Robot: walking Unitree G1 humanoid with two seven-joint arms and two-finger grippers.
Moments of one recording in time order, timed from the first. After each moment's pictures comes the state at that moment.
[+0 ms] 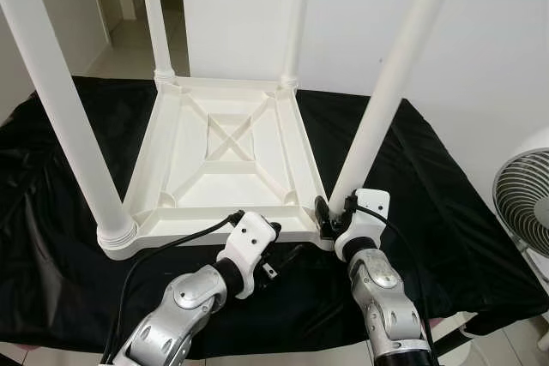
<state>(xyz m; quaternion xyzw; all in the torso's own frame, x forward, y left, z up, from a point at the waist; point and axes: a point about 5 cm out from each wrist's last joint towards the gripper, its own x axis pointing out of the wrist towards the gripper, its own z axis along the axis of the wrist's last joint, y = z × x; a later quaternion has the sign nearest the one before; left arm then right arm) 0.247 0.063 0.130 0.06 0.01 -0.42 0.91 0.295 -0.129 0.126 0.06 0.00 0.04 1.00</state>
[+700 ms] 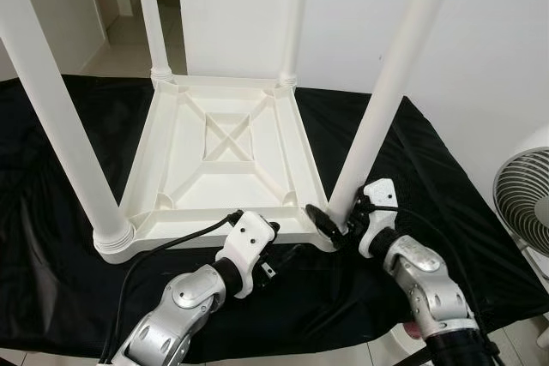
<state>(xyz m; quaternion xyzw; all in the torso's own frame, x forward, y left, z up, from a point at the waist) 0.248 0.064 0.131 0.07 0.01 -0.42 0.91 0.312 -0.155 0.135 -0.08 -0.01 0.36 0.93</state>
